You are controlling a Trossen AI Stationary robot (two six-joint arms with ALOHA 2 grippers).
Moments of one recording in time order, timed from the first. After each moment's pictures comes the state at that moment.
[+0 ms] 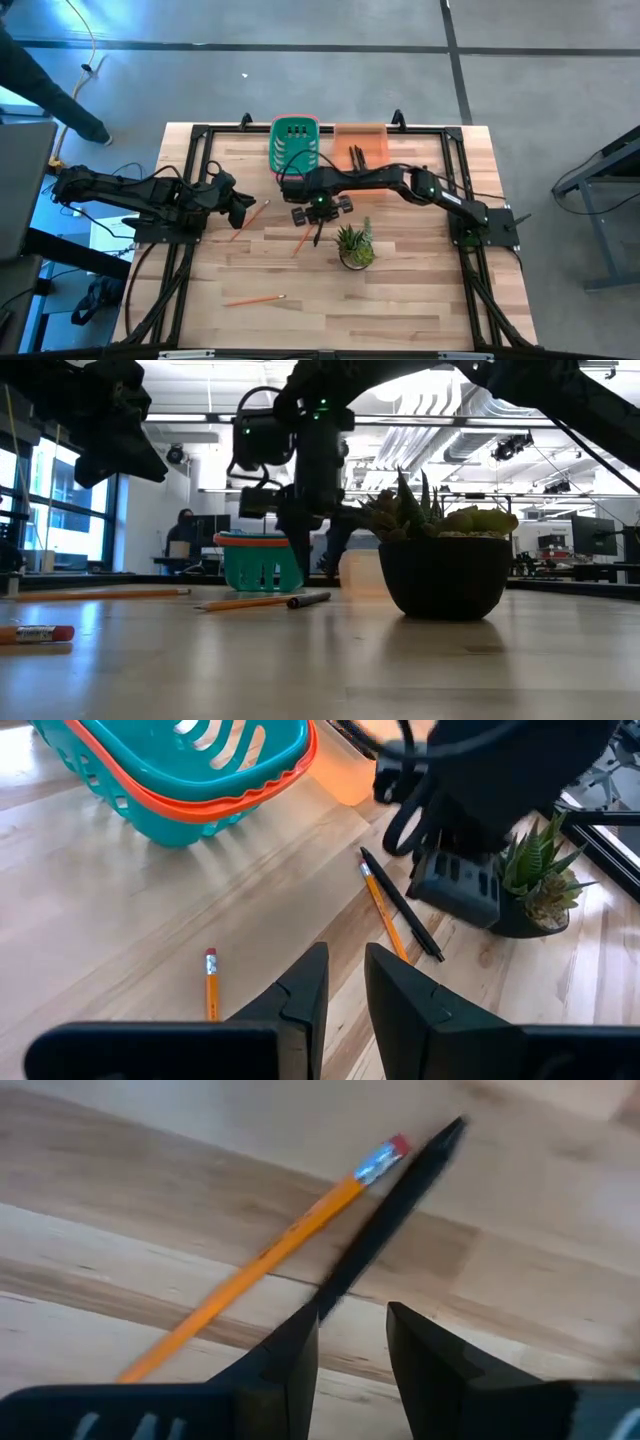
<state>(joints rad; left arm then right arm) 0.00 0.61 0.46 -0.52 -0.38 -0.79 -0.07 2.43 2.15 -1.26 -0.19 1.19</state>
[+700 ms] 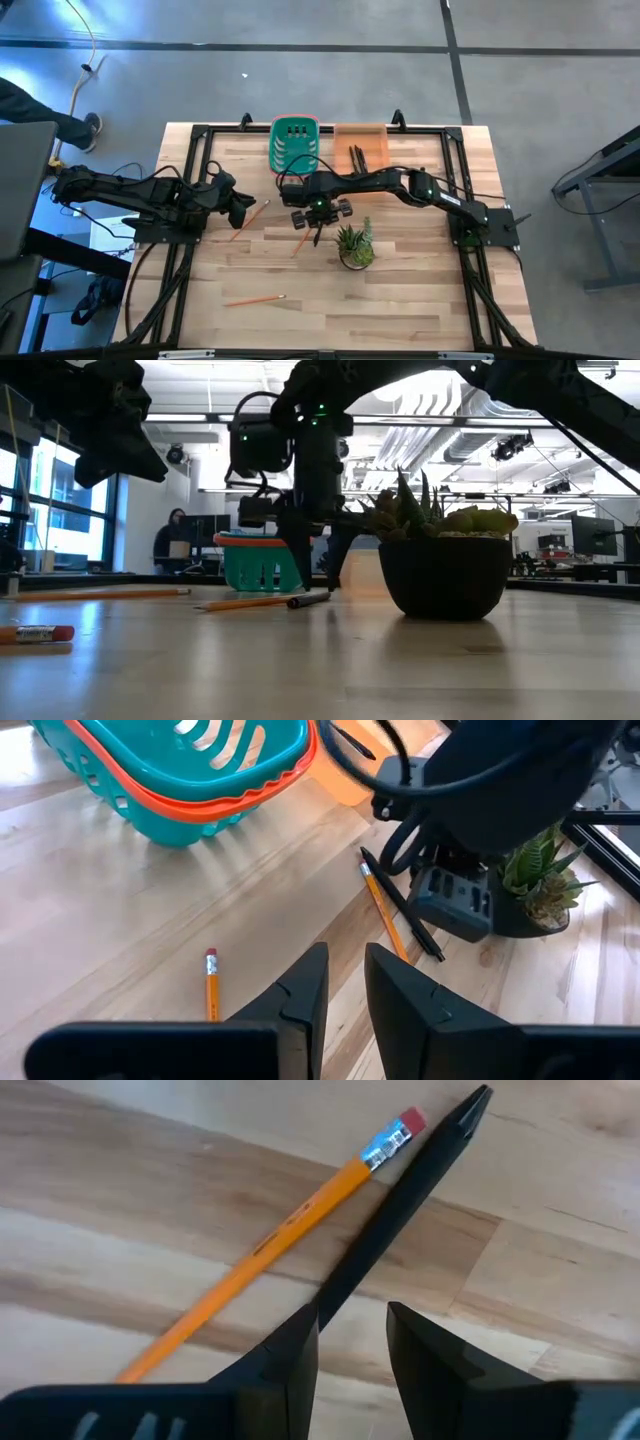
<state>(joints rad) 0.00 0.61 0.46 -0.52 -0.38 -0.79 -0.06 2.45 2.14 -1.26 -0.19 1.21</state>
